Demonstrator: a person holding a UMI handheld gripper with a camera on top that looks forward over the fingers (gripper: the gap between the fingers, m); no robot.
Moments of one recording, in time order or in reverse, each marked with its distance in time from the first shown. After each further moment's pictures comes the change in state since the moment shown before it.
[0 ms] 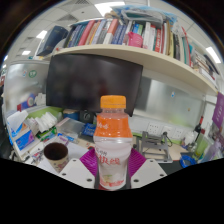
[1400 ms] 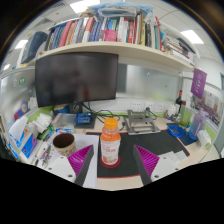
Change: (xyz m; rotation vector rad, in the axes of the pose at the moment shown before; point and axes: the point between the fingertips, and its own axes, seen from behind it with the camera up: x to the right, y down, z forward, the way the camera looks) arm -0.012 0.046 -0.094 -0.140 0.198 0.210
